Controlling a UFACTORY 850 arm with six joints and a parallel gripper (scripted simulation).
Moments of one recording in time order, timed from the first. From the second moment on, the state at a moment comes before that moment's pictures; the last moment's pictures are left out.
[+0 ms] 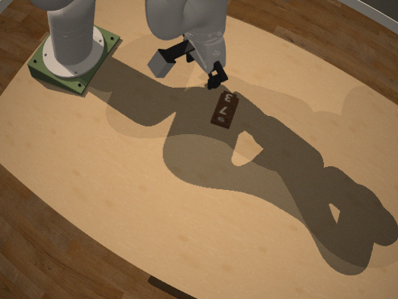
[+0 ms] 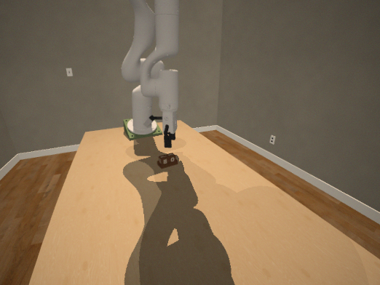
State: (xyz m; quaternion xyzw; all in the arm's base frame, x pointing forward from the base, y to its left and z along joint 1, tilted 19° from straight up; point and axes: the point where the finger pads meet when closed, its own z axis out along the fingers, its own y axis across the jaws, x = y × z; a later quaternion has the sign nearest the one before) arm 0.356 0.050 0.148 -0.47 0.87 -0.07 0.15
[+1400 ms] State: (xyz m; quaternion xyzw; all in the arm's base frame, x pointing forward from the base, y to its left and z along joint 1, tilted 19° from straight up) arm 0.373 0.050 0.155 -0.47 0.86 -0.07 0.15
